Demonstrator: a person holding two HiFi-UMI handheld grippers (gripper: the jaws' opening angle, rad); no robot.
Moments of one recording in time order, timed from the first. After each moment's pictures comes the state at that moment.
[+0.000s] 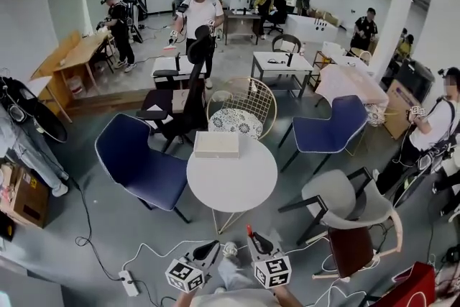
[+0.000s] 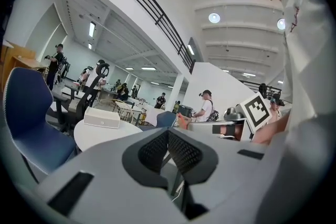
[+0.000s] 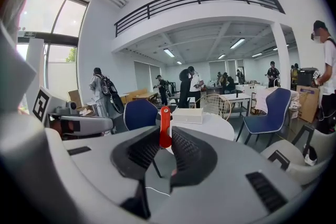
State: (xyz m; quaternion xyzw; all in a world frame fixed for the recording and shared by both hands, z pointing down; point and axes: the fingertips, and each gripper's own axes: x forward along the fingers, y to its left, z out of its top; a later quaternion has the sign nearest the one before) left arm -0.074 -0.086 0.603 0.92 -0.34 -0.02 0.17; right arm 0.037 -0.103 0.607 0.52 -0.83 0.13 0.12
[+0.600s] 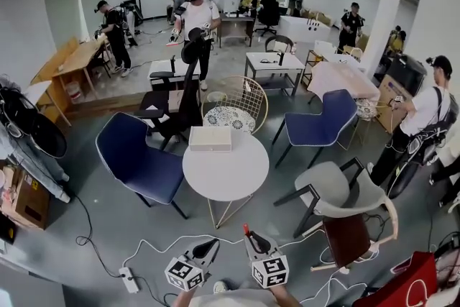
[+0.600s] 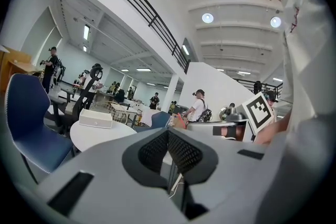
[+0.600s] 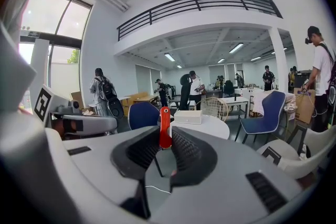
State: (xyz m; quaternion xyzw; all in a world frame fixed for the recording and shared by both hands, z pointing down) left arm -0.060 -0.014 0.582 0.93 -0.33 -0.02 0.15; right arm 0.042 -0.027 0.586 0.53 -0.83 0.12 0.10
